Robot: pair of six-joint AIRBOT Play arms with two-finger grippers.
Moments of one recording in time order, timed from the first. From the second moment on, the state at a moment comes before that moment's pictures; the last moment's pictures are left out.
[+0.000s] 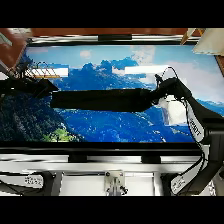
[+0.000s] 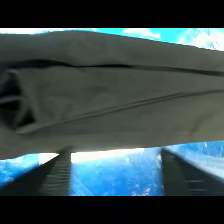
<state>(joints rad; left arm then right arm) 0.24 -1.58 1.41 0.85 -1.19 -1.27 0.01 -1.86 1.44 2.23 -1.07 -1.71</state>
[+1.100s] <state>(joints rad) -0.64 -1.78 1.41 0.48 -0.73 -1.34 0.01 -1.13 1.44 2.24 -1.34 -1.49</state>
